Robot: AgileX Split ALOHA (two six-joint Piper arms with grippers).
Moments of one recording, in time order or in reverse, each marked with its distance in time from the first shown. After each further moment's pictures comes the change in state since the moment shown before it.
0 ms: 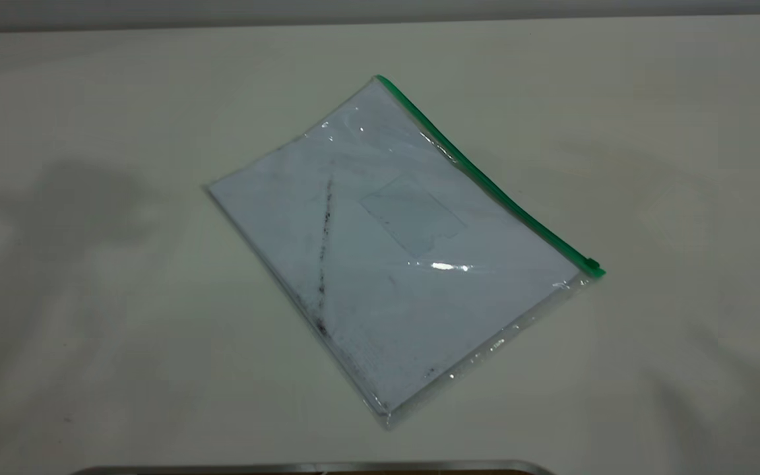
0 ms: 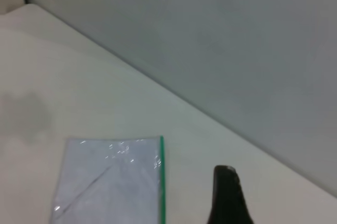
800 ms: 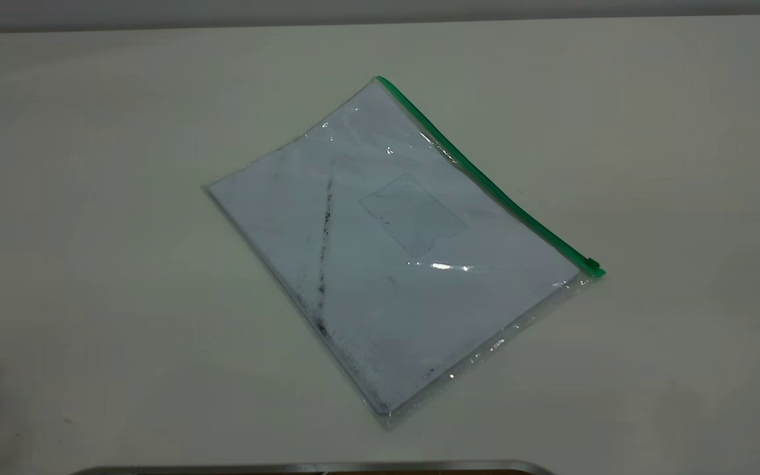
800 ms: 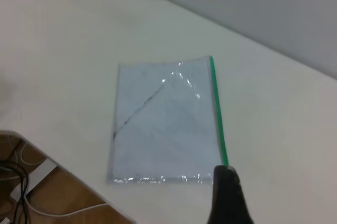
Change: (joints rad) left arm 0.000 -0.687 0.748 0.002 0.000 -0.165; right arm 0.000 -0.646 0.523 0.000 0.170 0.128
